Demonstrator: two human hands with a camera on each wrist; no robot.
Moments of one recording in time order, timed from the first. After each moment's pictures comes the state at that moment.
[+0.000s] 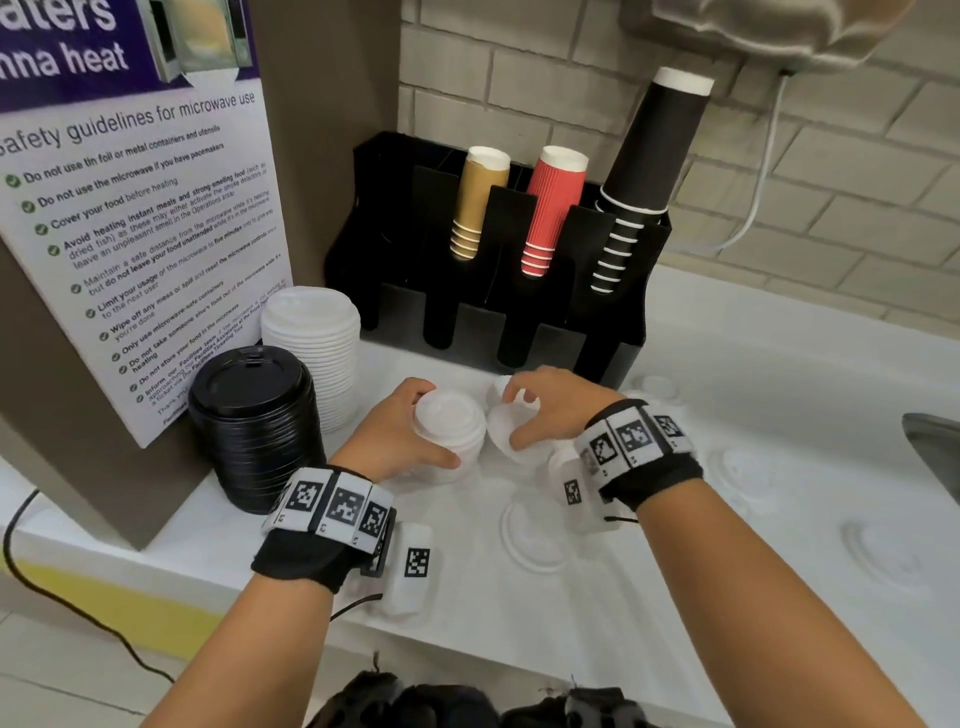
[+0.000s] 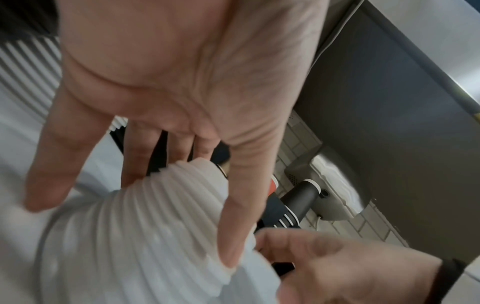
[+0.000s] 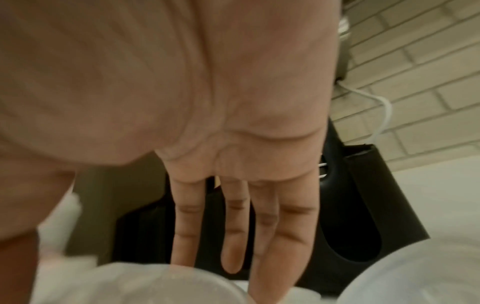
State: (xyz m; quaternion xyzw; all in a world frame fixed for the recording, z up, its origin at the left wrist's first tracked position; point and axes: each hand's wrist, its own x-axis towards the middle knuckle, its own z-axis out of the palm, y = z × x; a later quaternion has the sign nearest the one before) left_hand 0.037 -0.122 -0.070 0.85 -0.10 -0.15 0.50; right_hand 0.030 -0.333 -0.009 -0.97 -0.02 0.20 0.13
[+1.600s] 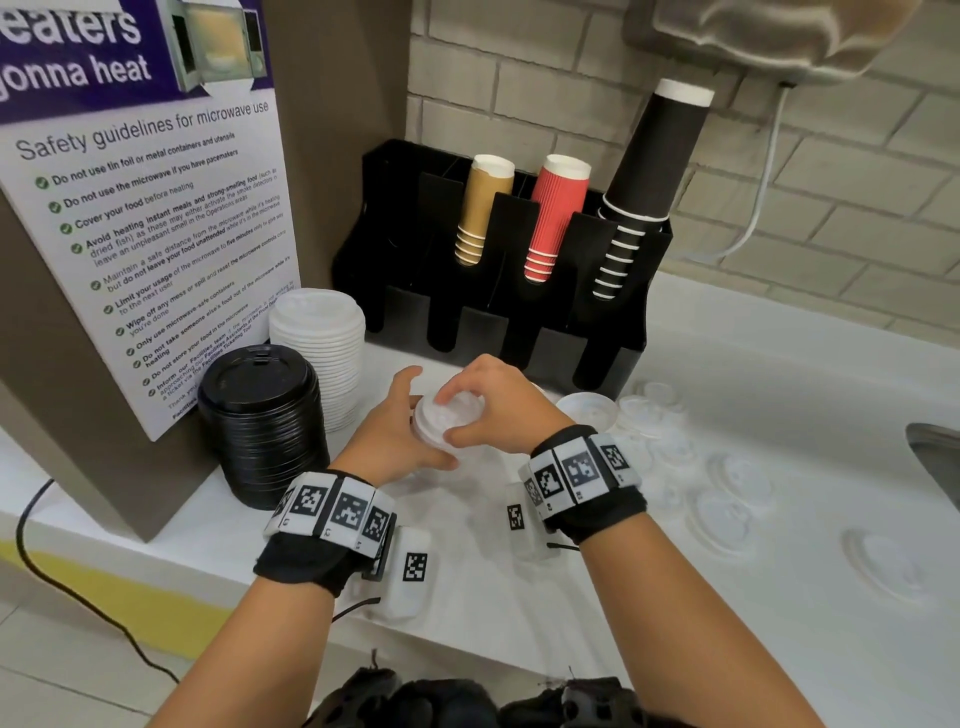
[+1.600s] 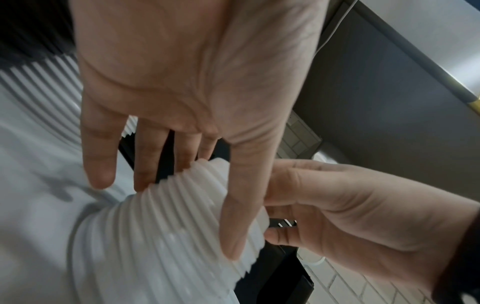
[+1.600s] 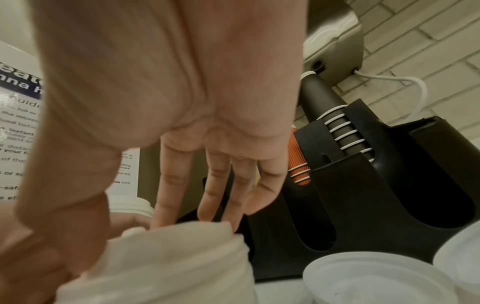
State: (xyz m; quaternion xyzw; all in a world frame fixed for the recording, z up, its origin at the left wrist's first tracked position) left_hand 0.037 -0.119 -0.079 0.83 -0.11 -0.15 0.52; right_hand 0.016 -0.277 -0.013 -0.96 -0.13 0.05 0.23
